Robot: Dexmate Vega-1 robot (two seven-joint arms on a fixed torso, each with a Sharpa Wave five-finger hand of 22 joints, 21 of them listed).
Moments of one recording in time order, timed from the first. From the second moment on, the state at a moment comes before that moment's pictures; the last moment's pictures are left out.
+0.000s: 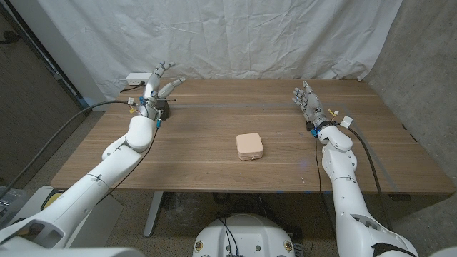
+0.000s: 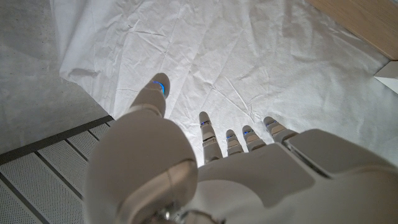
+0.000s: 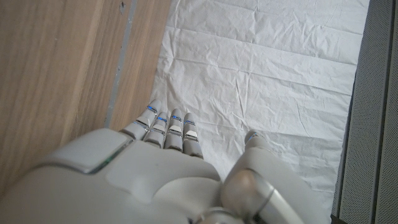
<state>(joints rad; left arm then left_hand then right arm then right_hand) 0.93 0.70 0.30 -1.61 -0.06 -0.20 0.46 0.79 -0.12 0.41 -0.16 0.39 0.32 -0.14 0.28 0.19 -0.12 -0.06 0.19 0.19 -0.11 0.02 0.18 0.18 -0.11 0.06 0.20 0.18 -0.84 0.06 0.28 -1.30 0.03 0.15 0.44 0.19 -0.02 0.22 -0.01 0.24 0.22 0.08 0.20 0.19 0.20 0.09 0.21 0.18 0.09 0.06 0.19 0.18 0.09 -0.04 0.42 0.17</state>
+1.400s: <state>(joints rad) 0.97 0.82 0.29 -1.77 0.08 0.00 0.55 0.89 -0.09 0.37 -0.14 0.36 0.54 -0.11 0.33 0.20 -0.16 -0.06 0.21 0.19 -0.15 0.01 0.19 0.18 -0.14 0.06 0.20 0.18 -0.84 0.07 0.27 -1.30 0.03 0.15 0.43 0.19 -0.02 0.22 -0.01 0.23 0.22 0.08 0.20 0.19 0.20 0.09 0.21 0.18 0.09 0.06 0.19 0.18 0.09 -0.04 0.40 0.17</state>
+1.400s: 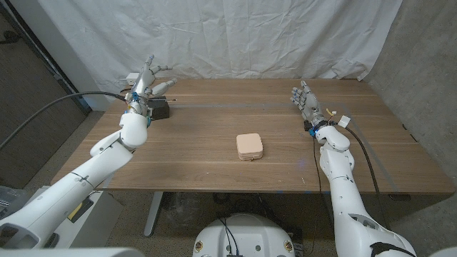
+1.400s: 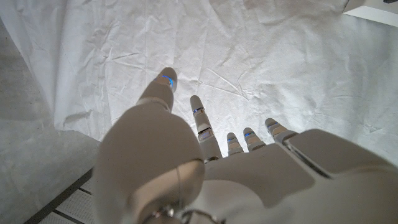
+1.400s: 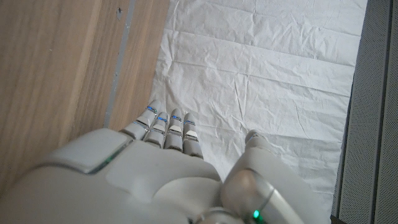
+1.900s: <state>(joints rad) 0.92 0.84 0.33 -1.78 0.25 0.16 0.60 0.90 -0.09 0.35 -0.14 0.35 0.50 -0.11 0.31 0.20 -0.15 -0.05 0.21 0.19 -0.14 0.01 0.19 0.18 -0.14 0.05 0.20 0.18 -0.84 0.08 0.27 -1.30 0.03 0.16 0.43 0.19 -0.01 0.22 -0.01 0.23 0.22 0.08 0.20 0.19 0.20 0.09 0.21 0.18 0.09 0.06 0.19 0.18 0.09 -0.04 0.40 0.17</state>
